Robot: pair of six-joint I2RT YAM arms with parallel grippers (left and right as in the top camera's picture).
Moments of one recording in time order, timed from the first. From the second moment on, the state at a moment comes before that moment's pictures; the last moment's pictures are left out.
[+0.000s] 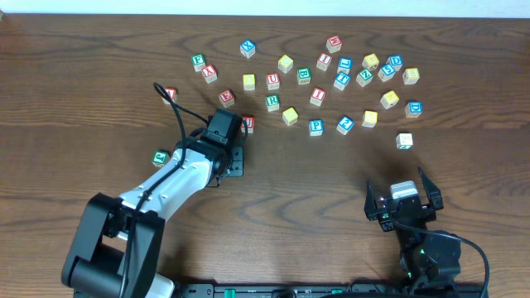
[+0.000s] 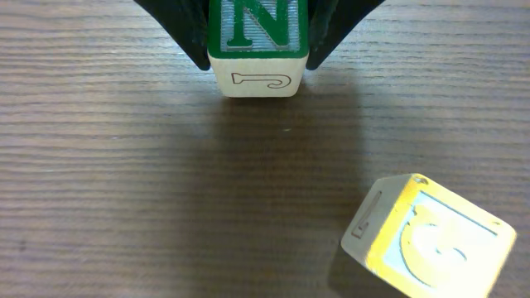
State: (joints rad) left arm -0.40 1.66 0.89 -0.50 -0.03 -0.40; right arm 0.13 0.01 0.08 -0.27 0.00 -0.36
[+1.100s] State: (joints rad) left arm -0.40 1.68 0.89 -0.50 -0.03 -0.38; right arm 0.13 0.01 0.08 -0.27 0.00 -0.36
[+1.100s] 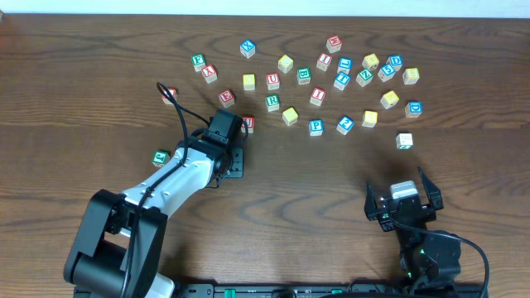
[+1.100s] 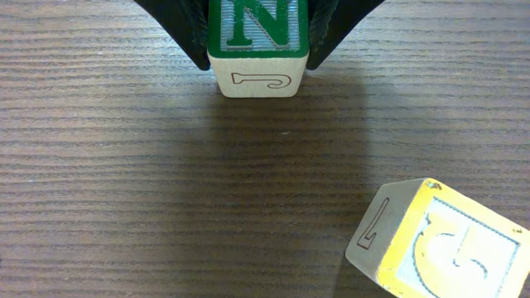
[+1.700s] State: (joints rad) left arm -0.40 1.69 0.89 -0.53 -0.03 -0.37; right arm 0.13 0.01 0.08 -0.27 0.00 -0.36
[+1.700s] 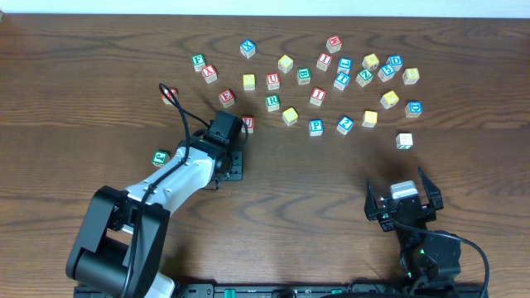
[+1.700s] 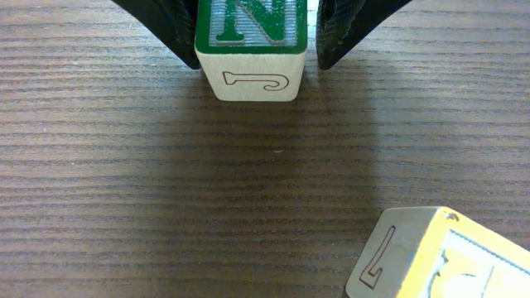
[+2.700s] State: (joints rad) left arm -0.40 1.69 0.92 -0.56 0.00 -0.35; right arm 0.13 0.01 0.08 -0.27 0.00 -0.36
